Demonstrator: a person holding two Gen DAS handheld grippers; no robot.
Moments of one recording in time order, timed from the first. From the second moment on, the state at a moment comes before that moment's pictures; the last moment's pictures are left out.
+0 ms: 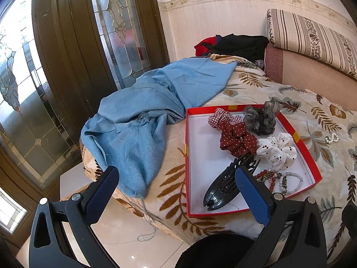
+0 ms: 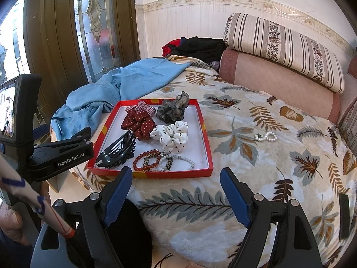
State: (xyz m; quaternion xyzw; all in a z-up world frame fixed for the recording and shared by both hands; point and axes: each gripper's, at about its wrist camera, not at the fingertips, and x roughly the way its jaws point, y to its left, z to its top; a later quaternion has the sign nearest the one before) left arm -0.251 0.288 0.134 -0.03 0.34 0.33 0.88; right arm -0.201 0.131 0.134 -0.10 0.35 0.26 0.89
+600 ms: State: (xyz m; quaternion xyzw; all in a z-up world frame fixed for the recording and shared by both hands) left arm -0.252 0.290 0.132 -0.03 0.34 0.33 0.88; right arm -0.201 0.131 0.133 -0.10 0.35 0.26 0.89
